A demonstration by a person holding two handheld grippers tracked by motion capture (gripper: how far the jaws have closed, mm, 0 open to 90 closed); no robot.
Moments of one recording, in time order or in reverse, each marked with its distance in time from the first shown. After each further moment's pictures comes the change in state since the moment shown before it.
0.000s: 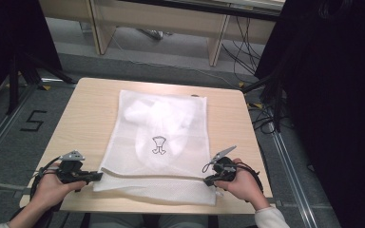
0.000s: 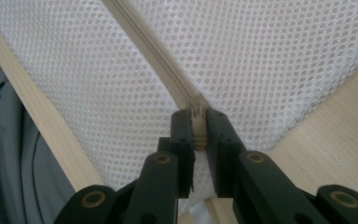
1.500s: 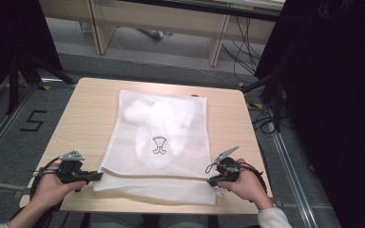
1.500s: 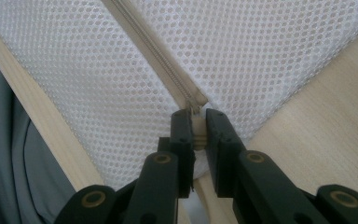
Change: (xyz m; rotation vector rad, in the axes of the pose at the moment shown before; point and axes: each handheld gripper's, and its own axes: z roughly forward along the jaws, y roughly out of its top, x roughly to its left) left arm 0.000 0.001 -0.001 0.012 -0.008 0.001; right arm -0.004 -0.006 -0.005 0.031 -0.019 0.016
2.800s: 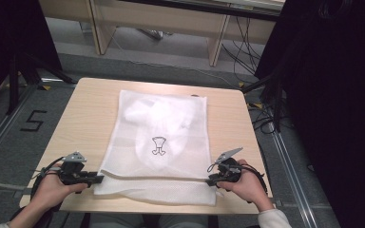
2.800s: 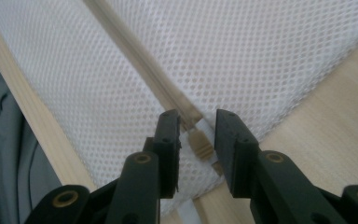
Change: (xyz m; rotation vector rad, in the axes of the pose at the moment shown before) left arm 0.004 -0.002 0.002 0.051 0.044 0.054; right arm -0.005 -0.007 0.001 -0.118 0.024 0.021
